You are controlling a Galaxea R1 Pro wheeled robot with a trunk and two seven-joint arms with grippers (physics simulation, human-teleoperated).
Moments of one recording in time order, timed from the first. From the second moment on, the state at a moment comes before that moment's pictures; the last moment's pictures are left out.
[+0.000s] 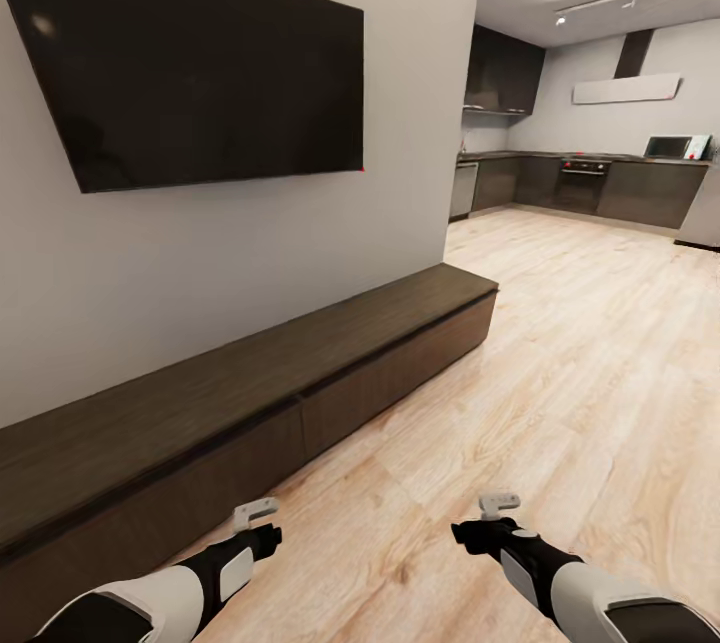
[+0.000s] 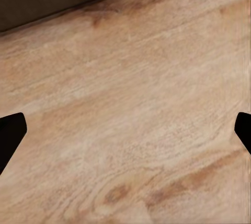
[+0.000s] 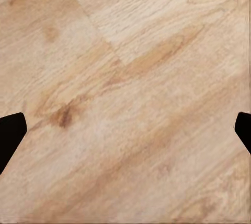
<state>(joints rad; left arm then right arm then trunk) -0.73 -0.07 -0.32 0.03 0.58 -0.03 0.13 -0.73 -0.04 0.10 0.00 -0.04 -0.03 0.08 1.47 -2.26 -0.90</state>
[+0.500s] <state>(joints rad) -0.73 -0.07 -0.32 0.04 0.58 -0.07 0.13 -0.65 -0.07 0.10 0.00 -0.05 -0.03 0.11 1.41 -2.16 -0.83</state>
